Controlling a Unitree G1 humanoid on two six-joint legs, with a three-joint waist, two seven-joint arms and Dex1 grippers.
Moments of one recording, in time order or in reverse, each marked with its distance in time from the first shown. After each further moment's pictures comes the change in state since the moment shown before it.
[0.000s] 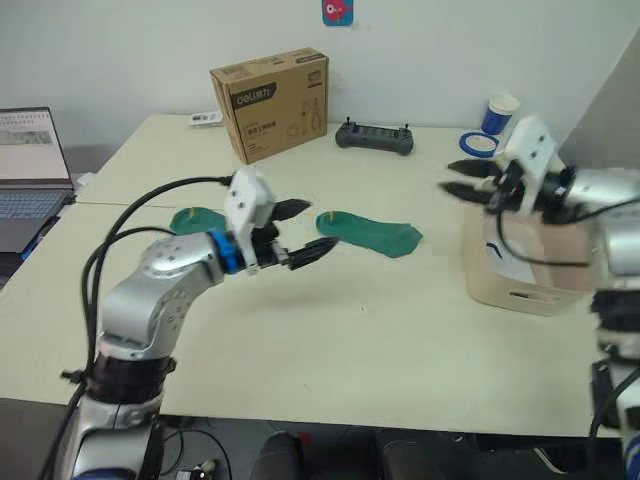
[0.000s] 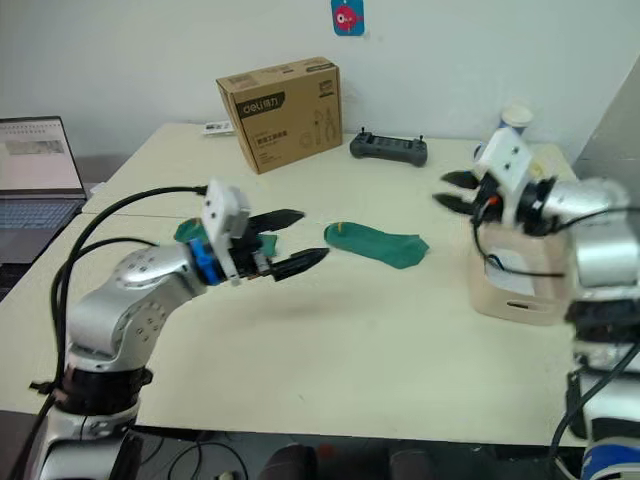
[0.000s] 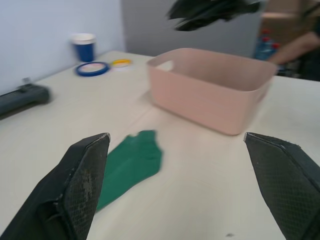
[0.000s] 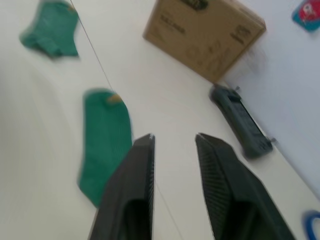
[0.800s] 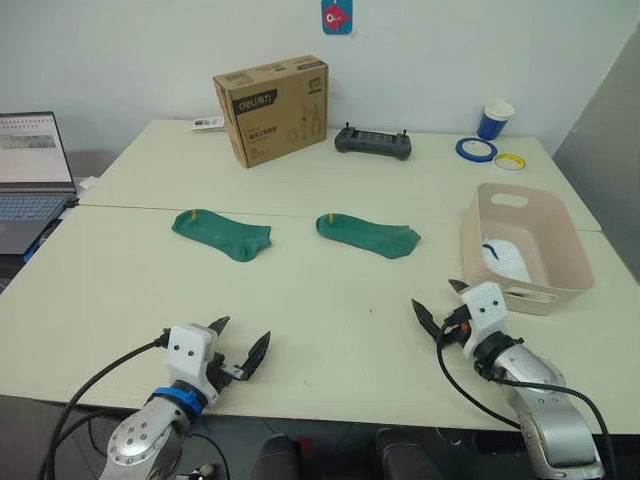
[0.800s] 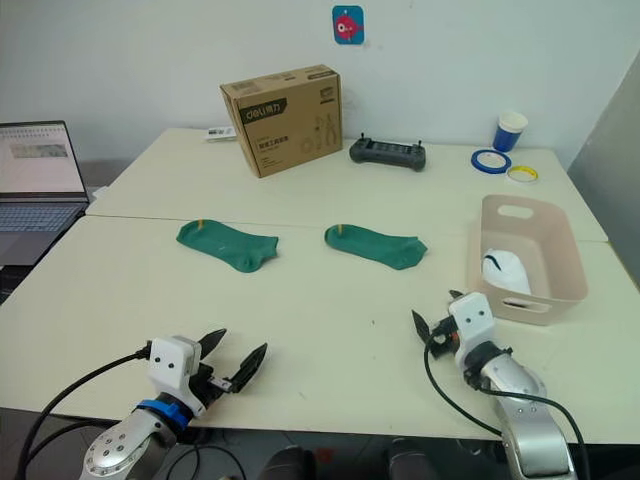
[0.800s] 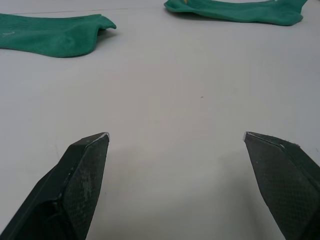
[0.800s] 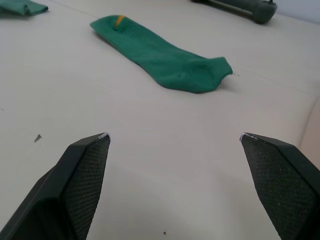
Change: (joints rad) left arm 0.802 -0.241 0.094 -0.138 0.199 -0.414 0.278; right arm 0.791 0.360 0.044 -0.408 -0.100 -0.098 -0.581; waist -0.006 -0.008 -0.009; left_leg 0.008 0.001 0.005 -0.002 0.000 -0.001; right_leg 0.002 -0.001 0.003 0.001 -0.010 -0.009
